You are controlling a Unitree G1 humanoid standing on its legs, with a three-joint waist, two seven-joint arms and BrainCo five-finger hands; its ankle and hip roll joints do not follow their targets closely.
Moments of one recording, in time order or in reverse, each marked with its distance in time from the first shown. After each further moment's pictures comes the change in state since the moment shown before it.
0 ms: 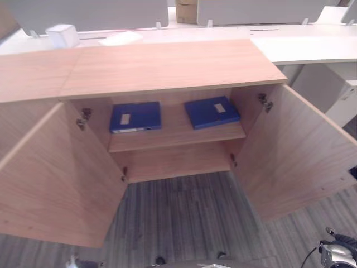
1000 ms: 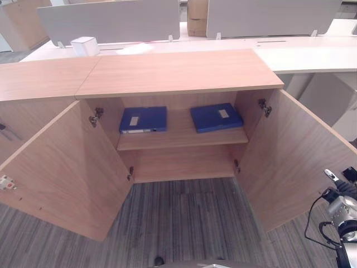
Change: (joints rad) left arm 0.100 -0.016 -0.107 -0.053 0.001 -0.031 -0.138; right arm -0.287 -0.180 0.236 -0.012 0.562 -0.028 0.367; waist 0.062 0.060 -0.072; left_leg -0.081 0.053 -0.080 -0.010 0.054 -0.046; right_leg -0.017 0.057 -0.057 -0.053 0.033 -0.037
